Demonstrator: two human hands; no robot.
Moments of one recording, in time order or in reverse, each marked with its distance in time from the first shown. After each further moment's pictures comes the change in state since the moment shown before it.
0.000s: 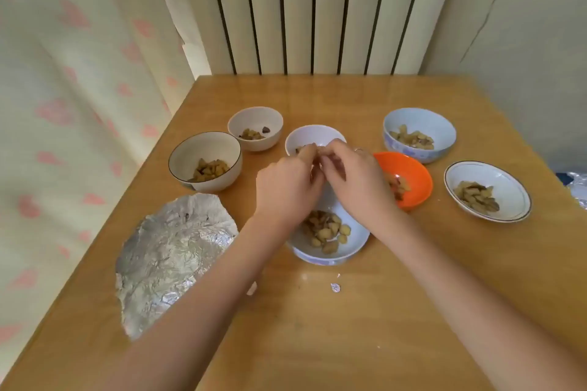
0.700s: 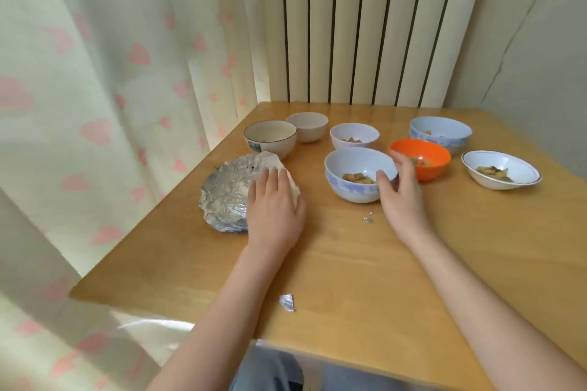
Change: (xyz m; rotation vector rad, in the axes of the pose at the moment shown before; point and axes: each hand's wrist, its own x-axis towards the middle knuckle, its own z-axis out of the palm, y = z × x) left_hand -0.165 -0.064 0.001 0.154 0.227 -0.149; right_hand -0.126 -0.015 0.020 0.486 0.251 0.207
